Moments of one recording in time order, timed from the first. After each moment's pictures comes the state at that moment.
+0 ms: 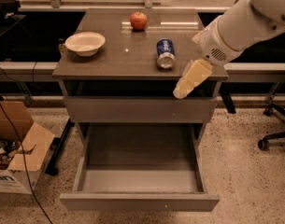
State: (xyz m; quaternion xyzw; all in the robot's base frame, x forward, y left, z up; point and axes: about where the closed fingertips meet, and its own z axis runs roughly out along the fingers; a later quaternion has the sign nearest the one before) arm 0.575 -0.130 0.924 -0.55 0.77 0.04 0.31
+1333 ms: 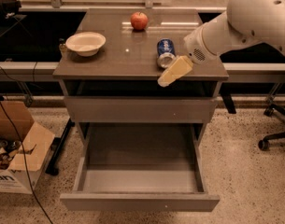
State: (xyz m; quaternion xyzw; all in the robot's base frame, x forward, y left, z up) arm 0.653 -0.107 0.893 -0.49 0.78 0.08 0.38
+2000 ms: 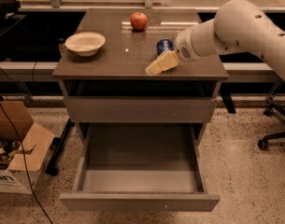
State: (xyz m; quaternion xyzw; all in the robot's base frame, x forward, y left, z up) arm 0.701 -0.089 0.892 -0.43 0.78 0.10 0.45
